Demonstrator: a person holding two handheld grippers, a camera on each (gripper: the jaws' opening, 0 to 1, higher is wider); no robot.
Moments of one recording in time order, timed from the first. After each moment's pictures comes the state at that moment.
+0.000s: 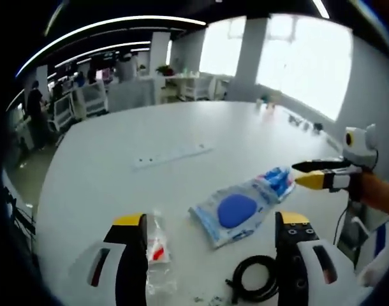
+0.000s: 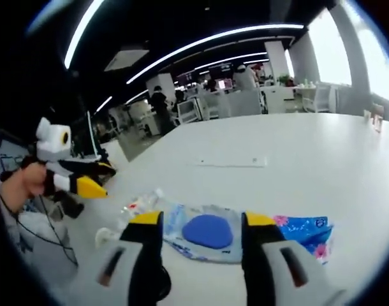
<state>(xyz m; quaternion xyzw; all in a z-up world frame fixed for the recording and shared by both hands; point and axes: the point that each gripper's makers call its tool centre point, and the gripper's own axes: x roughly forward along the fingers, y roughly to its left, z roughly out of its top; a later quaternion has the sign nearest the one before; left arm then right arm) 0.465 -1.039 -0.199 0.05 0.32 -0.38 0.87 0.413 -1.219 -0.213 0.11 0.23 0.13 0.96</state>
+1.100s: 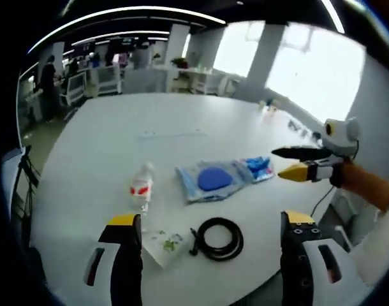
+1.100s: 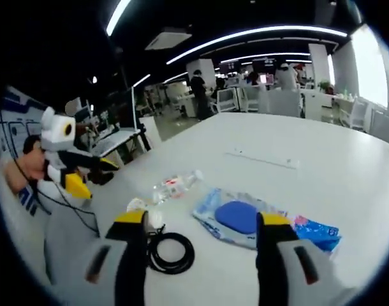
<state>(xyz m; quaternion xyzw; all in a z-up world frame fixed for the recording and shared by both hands) 0.355 -0.999 -0.191 -0.01 0.35 -0.34 0.87 0.364 -1.173 -0.199 0.04 0.27 0.26 0.93</state>
